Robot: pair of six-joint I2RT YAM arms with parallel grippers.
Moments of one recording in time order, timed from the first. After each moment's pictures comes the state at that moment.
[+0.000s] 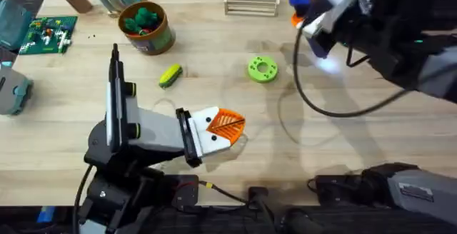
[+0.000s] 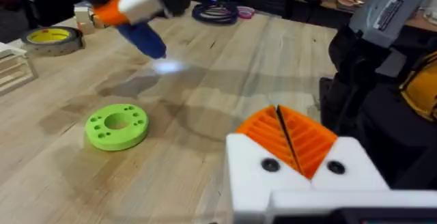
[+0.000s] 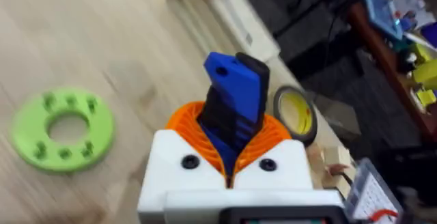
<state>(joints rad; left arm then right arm) -0.28 0.01 0.01 -0.09 0.99 -0.04 0.18 1.33 0.71 0.17 -0.25 -0.76</state>
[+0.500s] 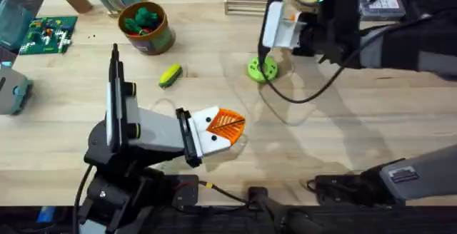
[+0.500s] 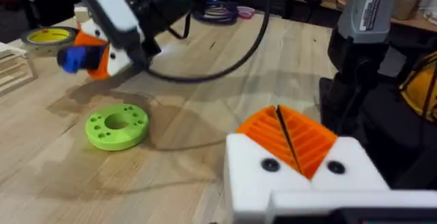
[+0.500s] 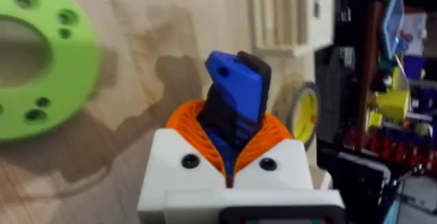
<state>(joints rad) -0.28 0.01 0.01 -0.09 0.99 -0.04 0.27 1.70 0.84 0.18 0.02 -1.23</state>
